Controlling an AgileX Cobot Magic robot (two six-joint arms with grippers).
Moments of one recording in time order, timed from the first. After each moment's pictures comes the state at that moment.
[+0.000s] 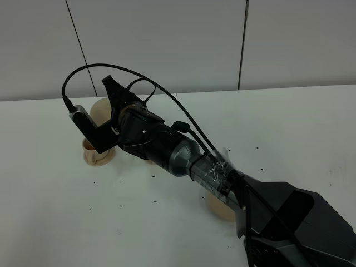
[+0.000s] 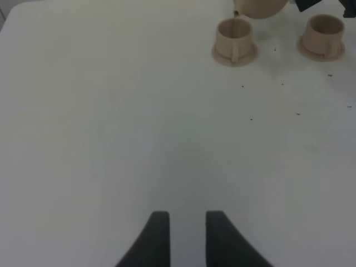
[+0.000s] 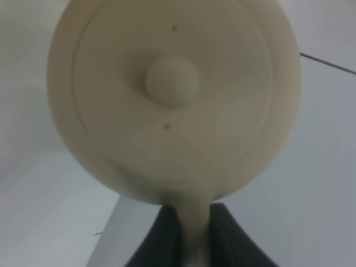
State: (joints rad) left arm -0.07 -0.01 -0.50 0.15 1.04 -0.01; right arm 0.85 2.73 -2.59 -0.77 0.62 -1.04
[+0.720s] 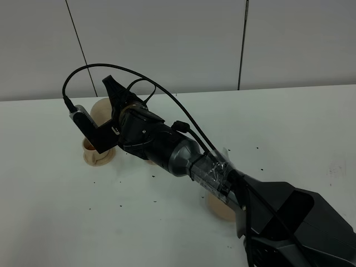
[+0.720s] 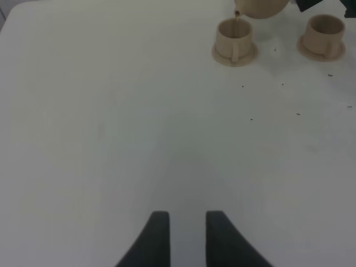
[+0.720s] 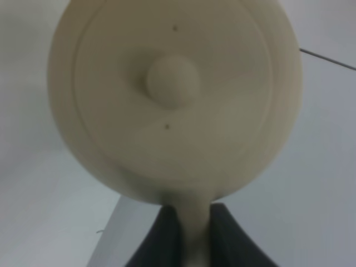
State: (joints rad) left arm -0.07 -0.01 -0.50 0.15 1.04 -0.01; right arm 0.85 2.73 -2.59 -0.77 0.63 -1.04
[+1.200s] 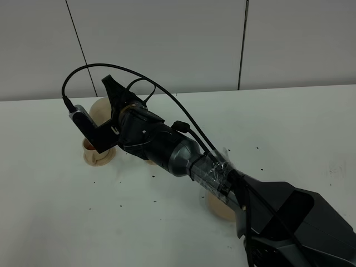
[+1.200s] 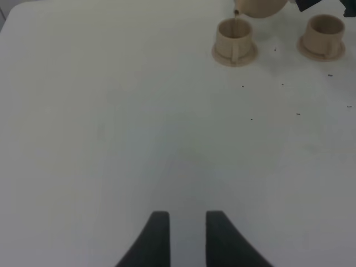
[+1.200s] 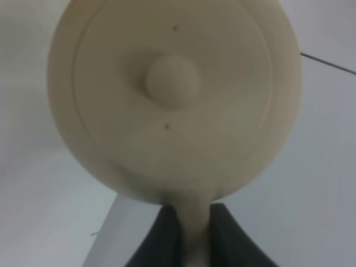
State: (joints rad) left arm -0.07 -0.01 -0.50 0.15 1.04 -0.01; right arm 0.85 2.73 -2.59 -0.77 0.61 -1.04
